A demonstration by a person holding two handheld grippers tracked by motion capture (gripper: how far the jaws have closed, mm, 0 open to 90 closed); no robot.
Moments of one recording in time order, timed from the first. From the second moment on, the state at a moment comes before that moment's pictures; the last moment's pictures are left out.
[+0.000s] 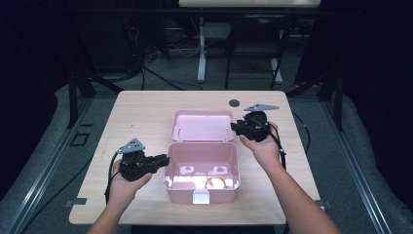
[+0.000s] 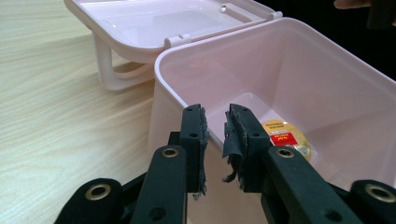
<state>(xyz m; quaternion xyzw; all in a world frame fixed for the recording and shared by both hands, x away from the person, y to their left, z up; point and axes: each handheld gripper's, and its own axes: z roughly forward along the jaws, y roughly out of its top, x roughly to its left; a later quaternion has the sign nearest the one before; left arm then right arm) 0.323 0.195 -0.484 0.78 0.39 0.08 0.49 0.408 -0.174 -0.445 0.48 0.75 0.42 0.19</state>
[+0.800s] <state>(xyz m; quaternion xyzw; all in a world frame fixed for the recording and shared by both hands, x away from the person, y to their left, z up) 0.321 0.195 -0.485 0.78 0.39 0.08 0.49 0.459 -0.168 -0.470 0.53 0.72 0.40 0.18</state>
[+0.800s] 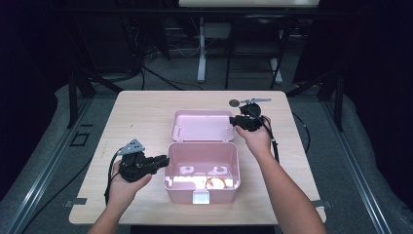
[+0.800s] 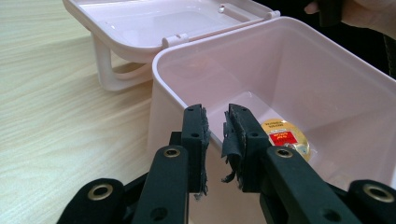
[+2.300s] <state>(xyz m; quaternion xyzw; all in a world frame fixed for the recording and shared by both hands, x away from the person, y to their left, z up) 0.321 0.196 -0.486 0.77 0.39 0.08 0.49 0.483 -0.154 -0.492 0.59 0.71 0.35 0.17</state>
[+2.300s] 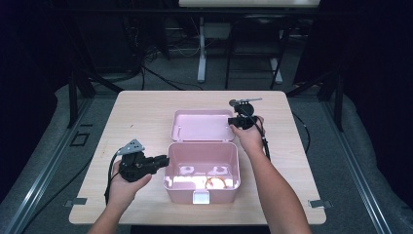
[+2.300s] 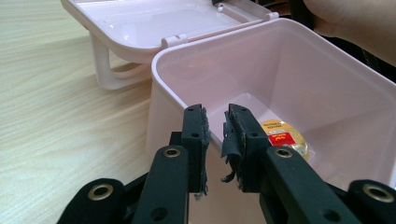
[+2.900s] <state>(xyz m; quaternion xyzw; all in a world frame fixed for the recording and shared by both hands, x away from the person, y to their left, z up) 0.321 0.195 -0.486 0.78 0.39 0.08 0.49 0.481 -0.154 -0.482 0.60 0.70 0.35 0.17</state>
